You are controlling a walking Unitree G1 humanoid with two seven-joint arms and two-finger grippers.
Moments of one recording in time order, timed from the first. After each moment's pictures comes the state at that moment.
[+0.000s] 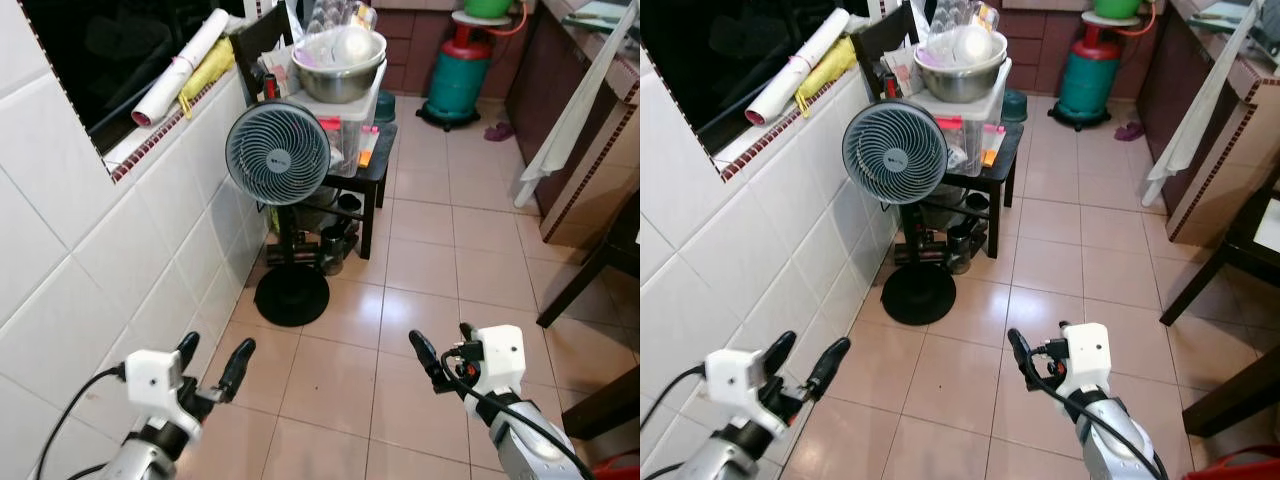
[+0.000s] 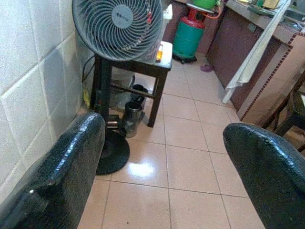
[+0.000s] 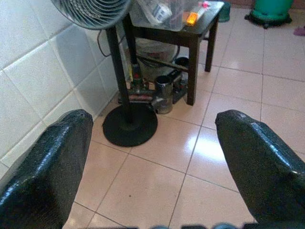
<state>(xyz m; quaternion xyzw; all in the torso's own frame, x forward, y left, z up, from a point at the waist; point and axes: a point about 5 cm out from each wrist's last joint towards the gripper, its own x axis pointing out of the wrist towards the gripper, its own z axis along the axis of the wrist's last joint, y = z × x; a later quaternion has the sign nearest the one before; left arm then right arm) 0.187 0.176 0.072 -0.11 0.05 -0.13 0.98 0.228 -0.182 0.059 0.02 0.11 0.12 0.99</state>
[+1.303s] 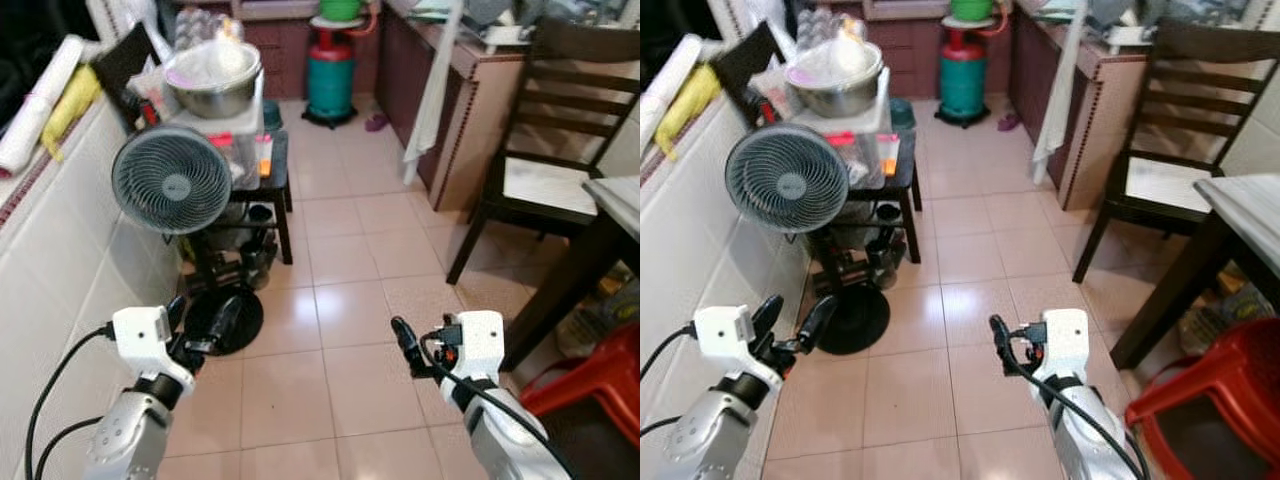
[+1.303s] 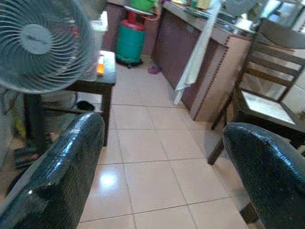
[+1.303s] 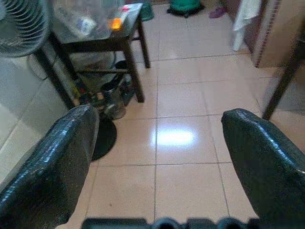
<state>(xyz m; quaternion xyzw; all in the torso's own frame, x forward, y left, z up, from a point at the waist) 0.224 0.182 0.090 -0.13 0.03 -0.10 0.99 0.233 -0.157 0.075 0.05 0.13 0.09 0.99</state>
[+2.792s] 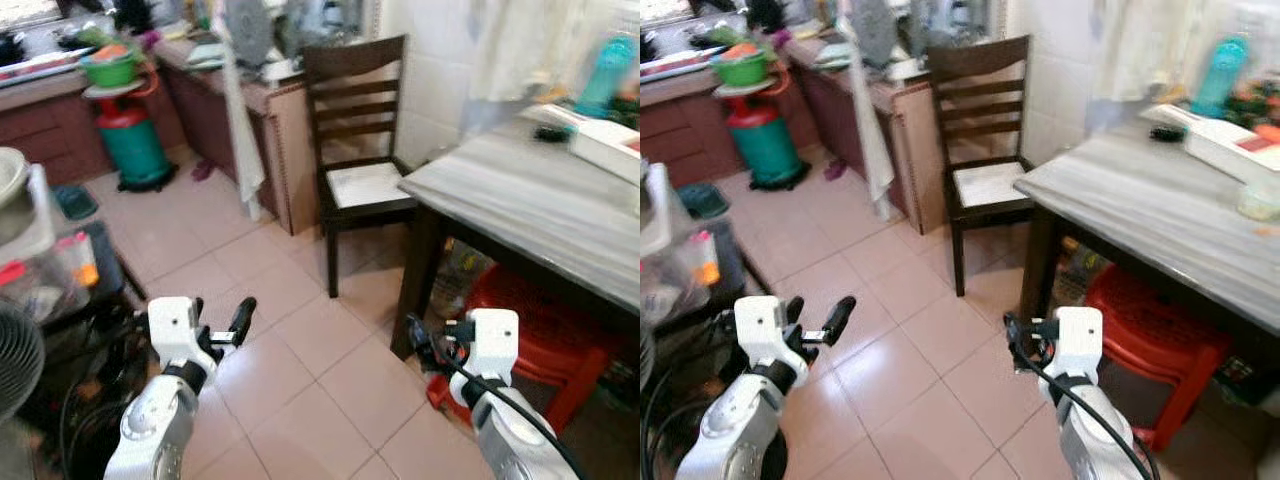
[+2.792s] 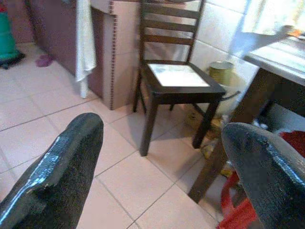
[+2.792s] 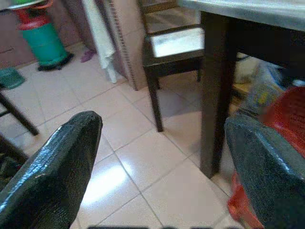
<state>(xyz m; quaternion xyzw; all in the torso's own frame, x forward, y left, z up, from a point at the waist) 0.245 0.165 0.076 -0.11 0.08 -0.08 0.99 0.233 -0.166 0.079 0.06 0.13 0.05 0.99</state>
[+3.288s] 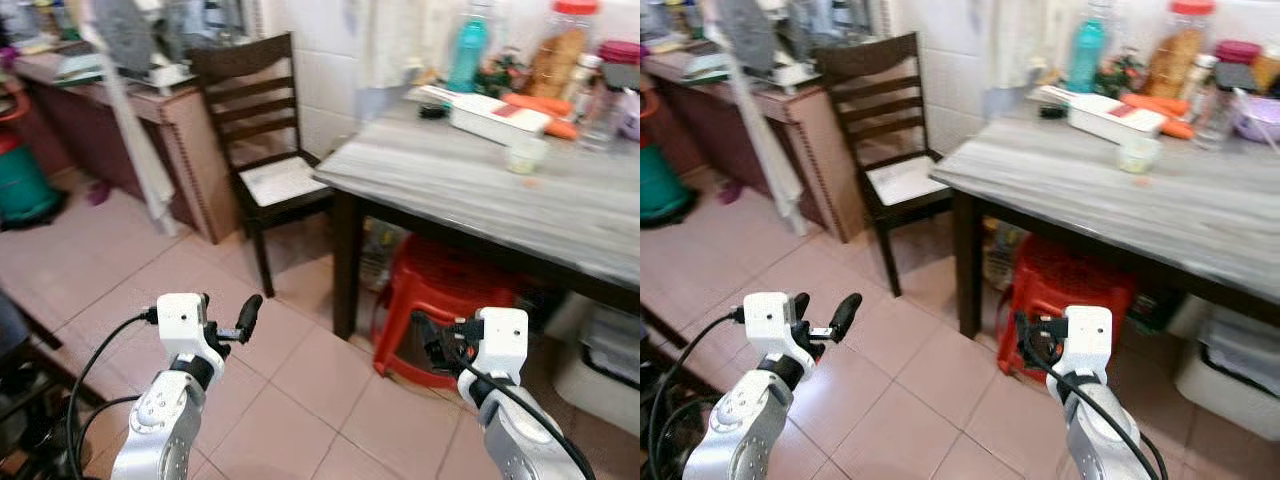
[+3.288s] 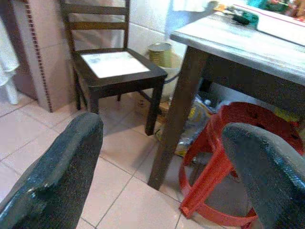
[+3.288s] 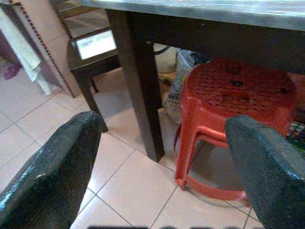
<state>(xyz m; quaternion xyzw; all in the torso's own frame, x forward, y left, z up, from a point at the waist) 0.249 0.161 0.079 -0.10 0.07 -0.08 0.99 0.235 -0.171 0.080 0.05 0.13 0.03 0.99</state>
